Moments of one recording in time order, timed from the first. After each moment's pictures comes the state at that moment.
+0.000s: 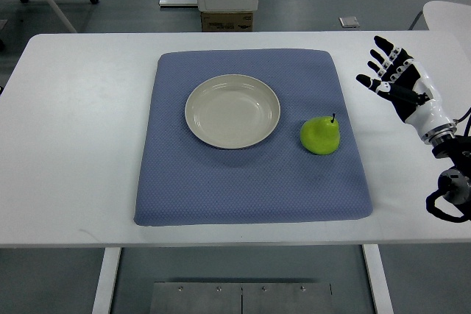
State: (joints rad) left arm -0.03 0.00 -0.11 -0.26 -0.03 0.06 -0.05; right arm 0.64 -0.47 0.53 0.99 -0.24 0.10 0.61
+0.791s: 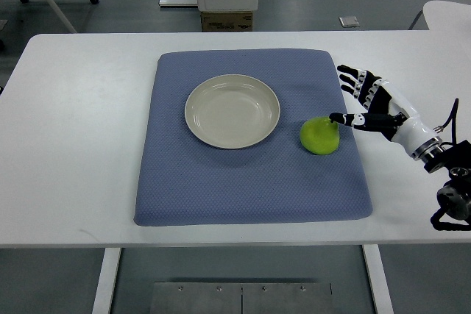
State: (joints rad) left arm -0.03 0.00 -0.11 -0.26 -0.03 0.06 -0.05; right arm 0.64 -0.51 0.42 1.04 -0.48 0.09 0.61
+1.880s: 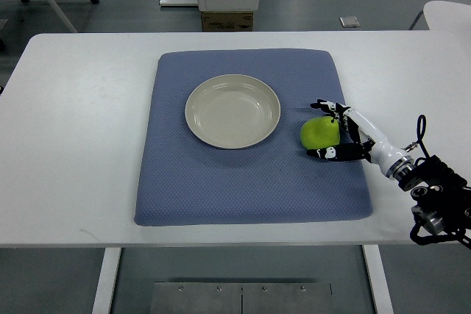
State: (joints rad) left arm -0.03 0.00 -0.11 -0.26 -0.03 0.06 -0.05; right arm 0.74 -0.42 0.12 0.94 -0.52 -0.15 0.61
